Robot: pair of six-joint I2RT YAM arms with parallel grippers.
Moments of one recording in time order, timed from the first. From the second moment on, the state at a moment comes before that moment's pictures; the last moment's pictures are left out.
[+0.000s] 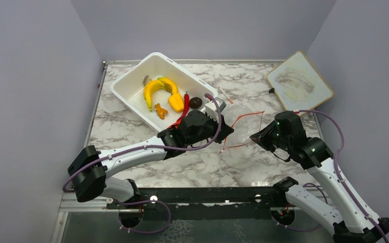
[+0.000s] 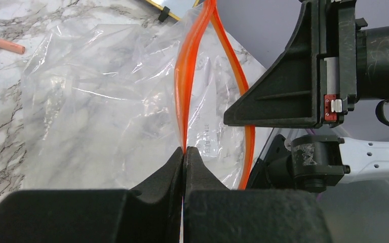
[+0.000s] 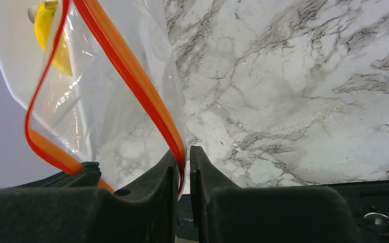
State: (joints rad) left arm -1.04 1.36 0.95 0.19 0.03 -0.47; right arm 0.47 0.75 0.89 -0.92 0.08 1.17
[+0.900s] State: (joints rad) left arm -1.04 1.24 0.94 0.14 0.04 -0.56; right arm 0.47 0.62 1.01 -0.78 0.19 0.61
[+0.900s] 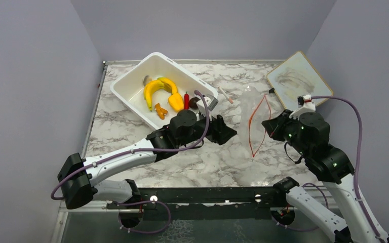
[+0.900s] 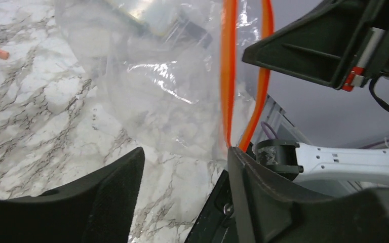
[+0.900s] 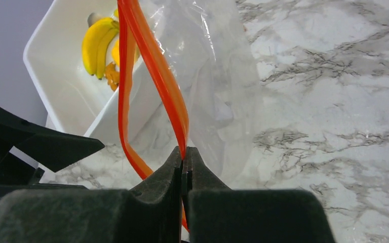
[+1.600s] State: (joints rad) left arm -1.04 1.34 1.02 0.11 0.05 -0.45; right arm 0.47 0.74 1.03 -0.75 -0.13 0.58
